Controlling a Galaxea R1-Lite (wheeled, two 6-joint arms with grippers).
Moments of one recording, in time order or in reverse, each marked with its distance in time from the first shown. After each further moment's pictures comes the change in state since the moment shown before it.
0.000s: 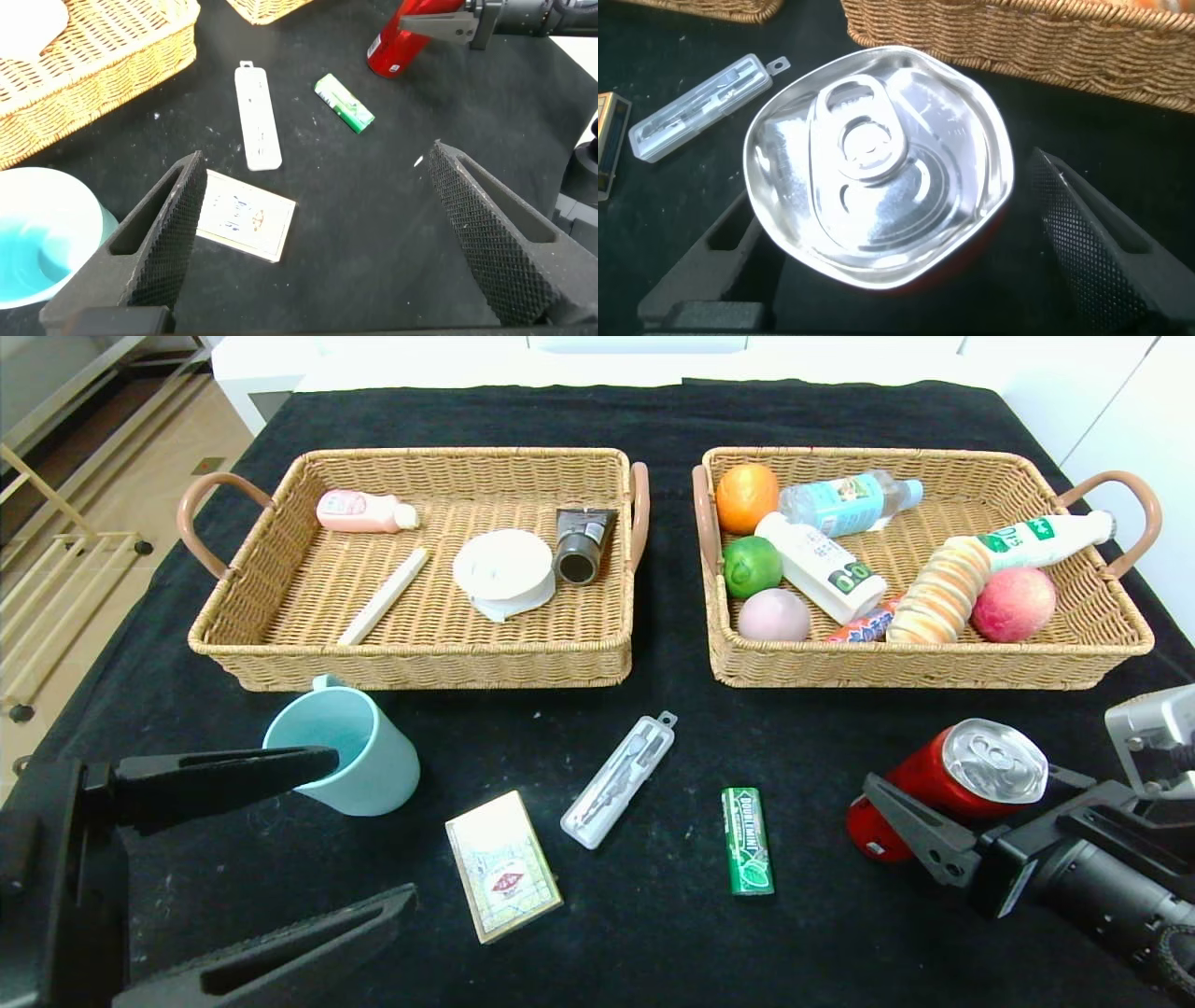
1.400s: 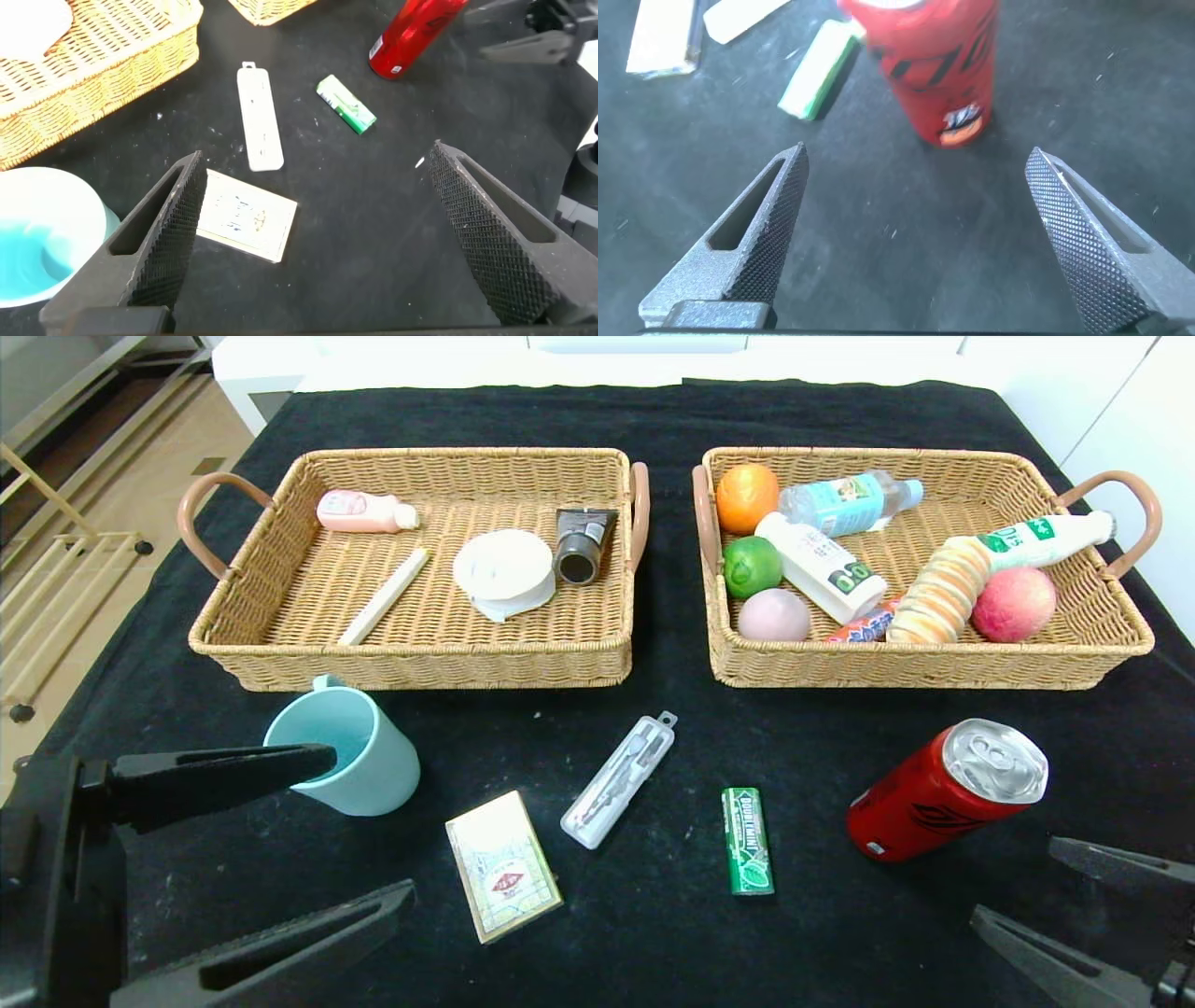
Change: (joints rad) left arm 0.000 0.000 -0.003 0.001 0.004 -0.001; right arm -0.078 -0.369 0.003 0.541 0.225 0.023
